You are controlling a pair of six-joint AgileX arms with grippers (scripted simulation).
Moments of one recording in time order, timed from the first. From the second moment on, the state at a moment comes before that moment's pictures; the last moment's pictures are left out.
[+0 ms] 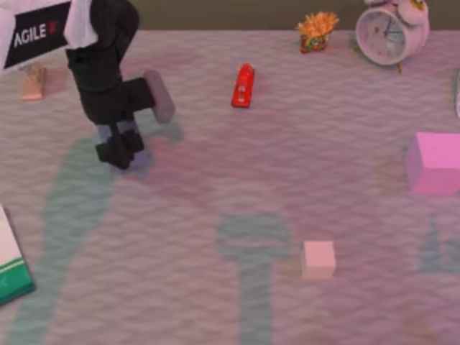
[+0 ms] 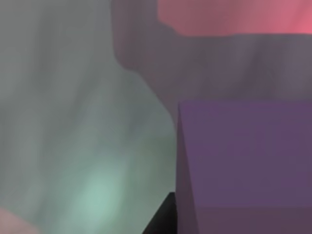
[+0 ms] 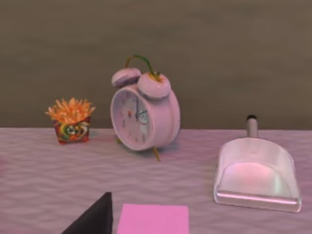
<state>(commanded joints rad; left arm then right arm) -0.25 2.37 1.90 -1.09 0.01 0.97 0.01 0.00 0.00 0.00 0.00 0.00</state>
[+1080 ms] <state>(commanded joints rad) -0.57 2.20 1.85 -1.21 0.01 0.85 0.01 0.00 0.00 0.00 0.00 0.00</state>
